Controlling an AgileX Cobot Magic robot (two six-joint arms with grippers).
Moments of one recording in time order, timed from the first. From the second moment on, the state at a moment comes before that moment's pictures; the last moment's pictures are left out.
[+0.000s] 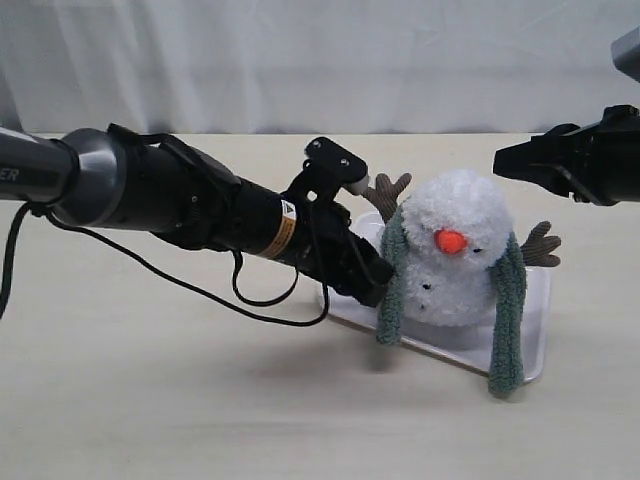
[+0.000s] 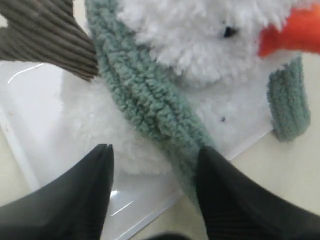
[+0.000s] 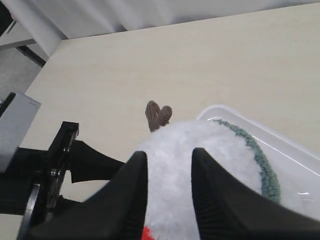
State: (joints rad) left arm -0.66 2.00 -1.19 1.71 -0.39 -1.57; right arm -0.11 1.39 -0.81 1.34 0.71 -1.23
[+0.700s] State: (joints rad) left arm -0.73 2.06 -1.19 1.70 -0.38 -1.65; right arm -0.11 1.39 -0.81 1.34 0.77 -1.23
